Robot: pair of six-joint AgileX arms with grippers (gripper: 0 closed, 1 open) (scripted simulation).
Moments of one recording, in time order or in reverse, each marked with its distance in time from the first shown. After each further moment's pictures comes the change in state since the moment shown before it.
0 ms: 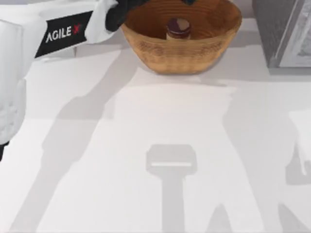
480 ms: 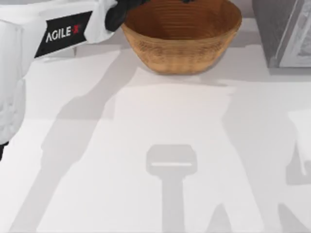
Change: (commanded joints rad) left arm 0.000 0.000 0.000 0.000 0.000 0.000; right arm 0.000 0.000 0.000 0.000 0.000 0.000
